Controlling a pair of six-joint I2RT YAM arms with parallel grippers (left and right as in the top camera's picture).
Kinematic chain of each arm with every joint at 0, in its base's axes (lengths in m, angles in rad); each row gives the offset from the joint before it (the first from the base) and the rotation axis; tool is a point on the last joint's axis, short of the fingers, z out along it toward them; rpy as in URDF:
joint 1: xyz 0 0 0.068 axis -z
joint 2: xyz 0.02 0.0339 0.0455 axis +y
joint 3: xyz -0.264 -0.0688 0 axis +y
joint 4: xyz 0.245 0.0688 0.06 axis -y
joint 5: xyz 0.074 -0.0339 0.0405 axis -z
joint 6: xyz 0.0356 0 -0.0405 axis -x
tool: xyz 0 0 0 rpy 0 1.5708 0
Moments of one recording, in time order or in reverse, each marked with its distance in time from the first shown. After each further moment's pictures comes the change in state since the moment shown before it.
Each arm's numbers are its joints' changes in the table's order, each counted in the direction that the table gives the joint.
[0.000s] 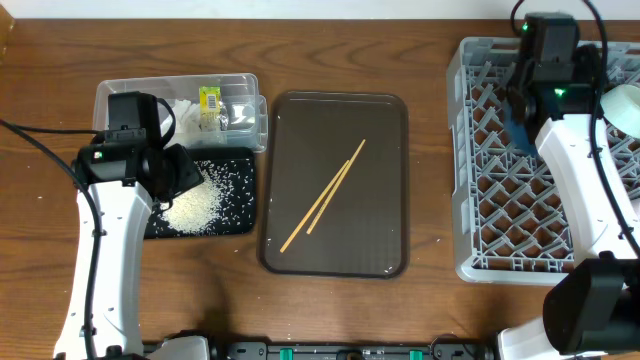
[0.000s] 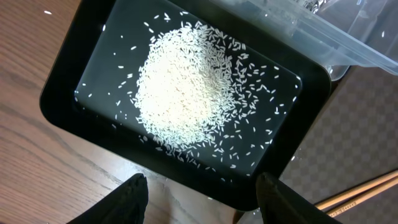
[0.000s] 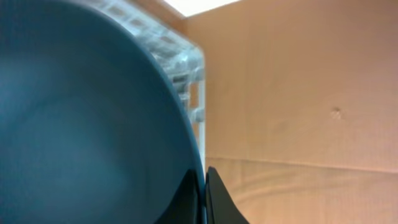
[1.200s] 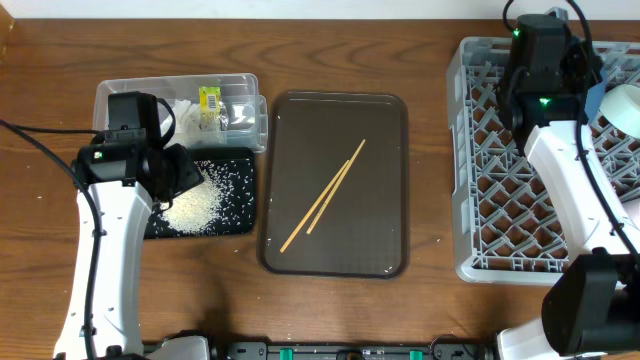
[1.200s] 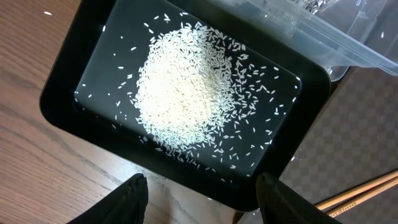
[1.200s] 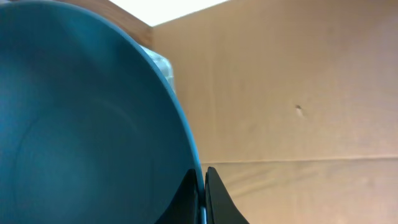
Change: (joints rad) left arm 0.000 0.000 0.000 0.002 0.000 0.000; right arm -0.027 -0.001 0.087 0.218 0.110 0.114
